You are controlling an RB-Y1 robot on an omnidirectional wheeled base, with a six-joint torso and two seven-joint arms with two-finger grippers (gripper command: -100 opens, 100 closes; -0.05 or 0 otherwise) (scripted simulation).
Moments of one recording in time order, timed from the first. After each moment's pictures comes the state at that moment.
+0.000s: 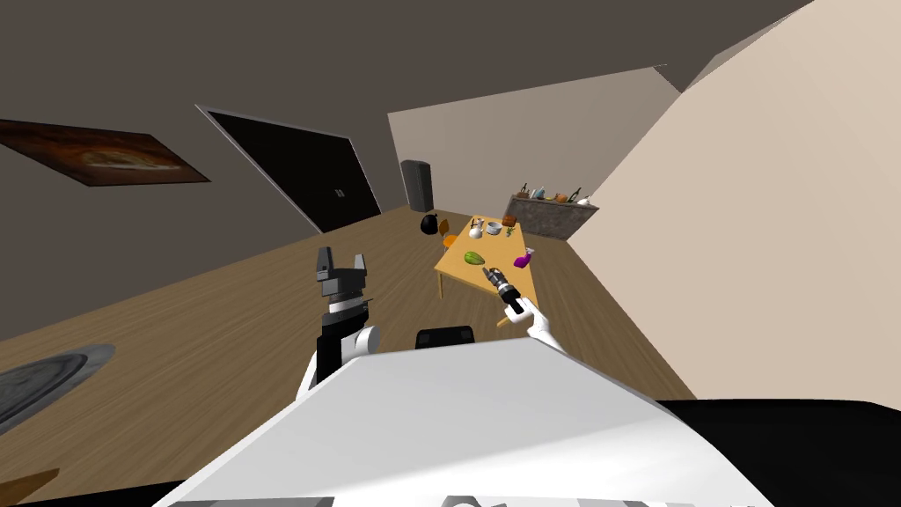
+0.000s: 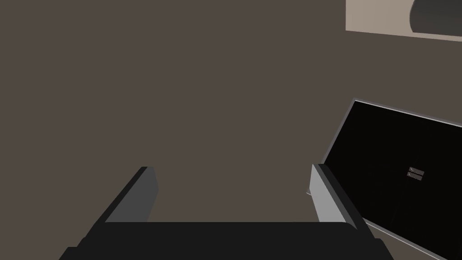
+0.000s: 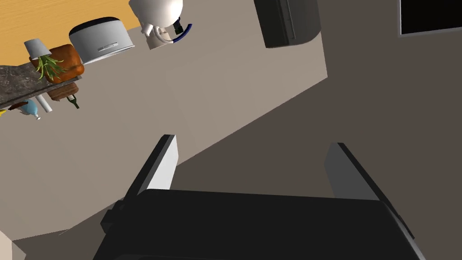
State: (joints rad) left arm 0.54 -0.02 0.05 -2.22 0.05 -0.50 0.11; right arm 0.15 -0.41 0.07 -1.47 0.47 -0.19 0.36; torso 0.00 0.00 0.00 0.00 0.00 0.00
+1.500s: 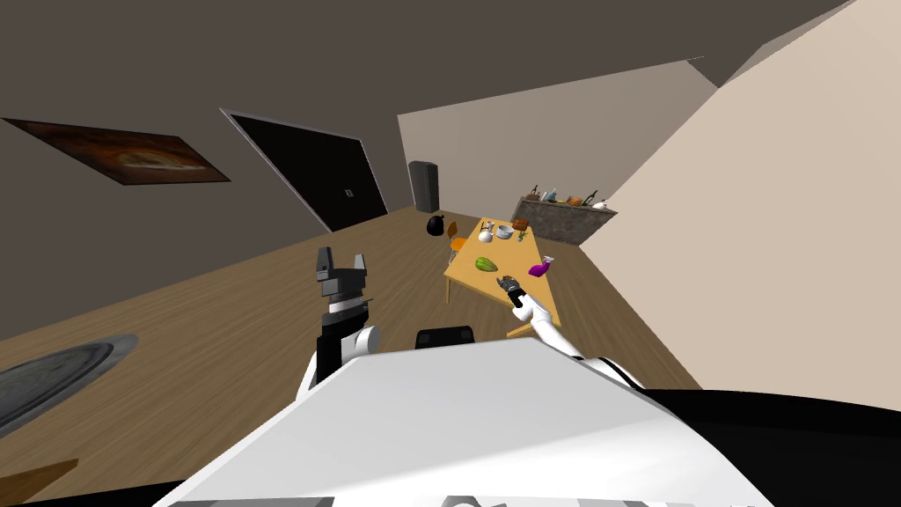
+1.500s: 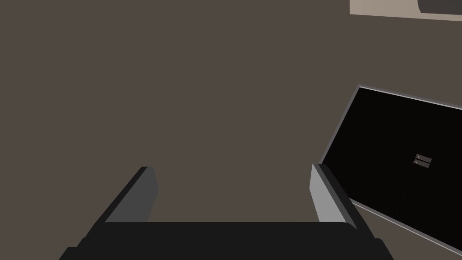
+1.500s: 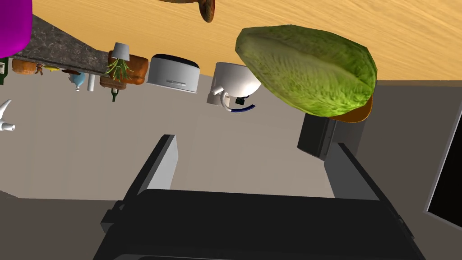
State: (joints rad) left arm 0.54 -0.02 0.05 -2.22 0.05 -0.50 0.11; right arm 0.00 -0.47 0.04 -1.10 0.70 0.07 0.49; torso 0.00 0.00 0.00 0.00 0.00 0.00
